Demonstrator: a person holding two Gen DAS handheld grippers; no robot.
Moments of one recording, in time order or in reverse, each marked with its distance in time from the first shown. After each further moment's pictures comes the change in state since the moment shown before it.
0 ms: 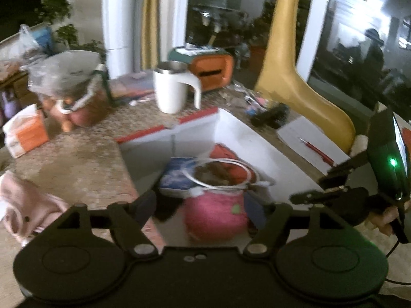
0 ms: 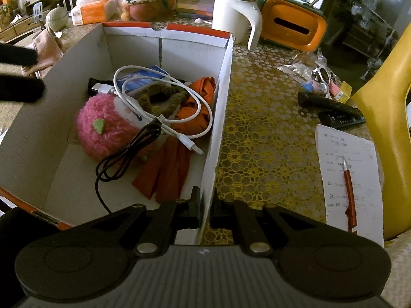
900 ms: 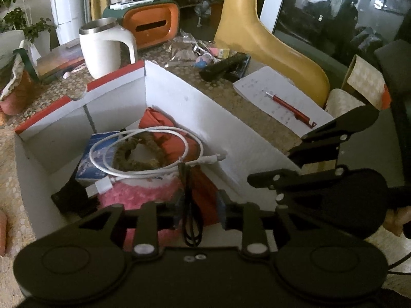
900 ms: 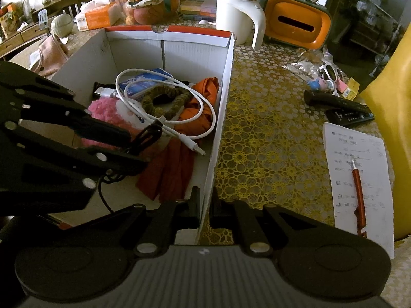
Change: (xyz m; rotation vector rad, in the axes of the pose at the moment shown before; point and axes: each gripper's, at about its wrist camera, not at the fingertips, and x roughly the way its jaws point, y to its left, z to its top) left arm 0.090 -0.072 -0.001 0.113 0.200 -0.155; right arm 0.003 -0.010 -0.001 0.019 -0.010 0.060
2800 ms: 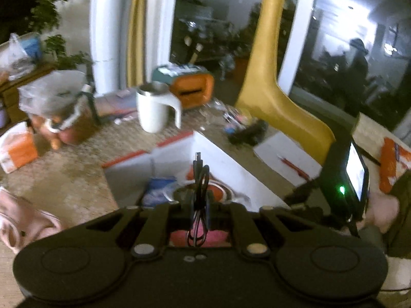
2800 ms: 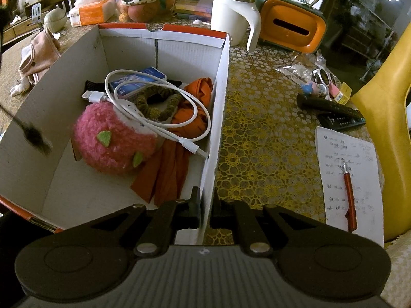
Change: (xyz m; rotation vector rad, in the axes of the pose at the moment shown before) left arm -0.120 0.030 -0.003 -0.075 -0.233 0.066; right arm 0.002 0.009 0.003 -0.018 0.001 -0.063
